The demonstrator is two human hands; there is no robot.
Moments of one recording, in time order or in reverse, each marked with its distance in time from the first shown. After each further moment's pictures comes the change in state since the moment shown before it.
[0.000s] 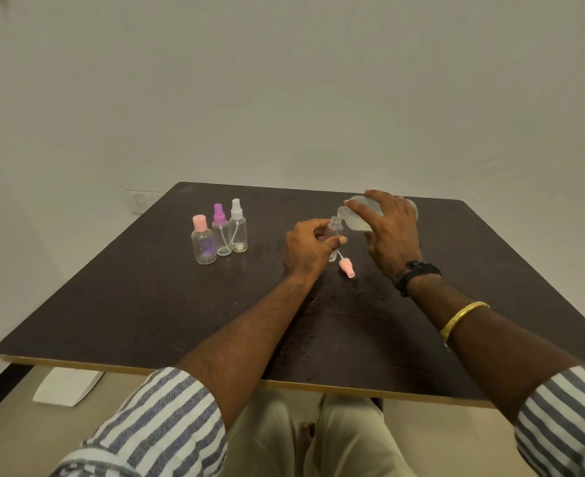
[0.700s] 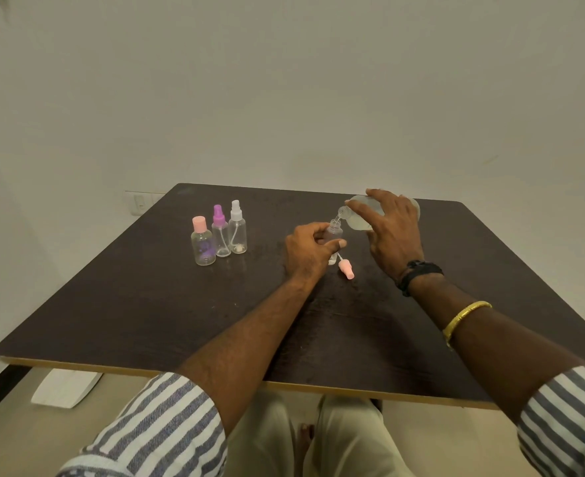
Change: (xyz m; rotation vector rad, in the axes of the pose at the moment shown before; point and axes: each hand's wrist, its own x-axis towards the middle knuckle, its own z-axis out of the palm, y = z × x) left_hand -0.003 -0.002 0.000 -0.020 0.001 -0.035; right_hand 0.002 0.002 -0.002 -0.036 -0.004 -0.011
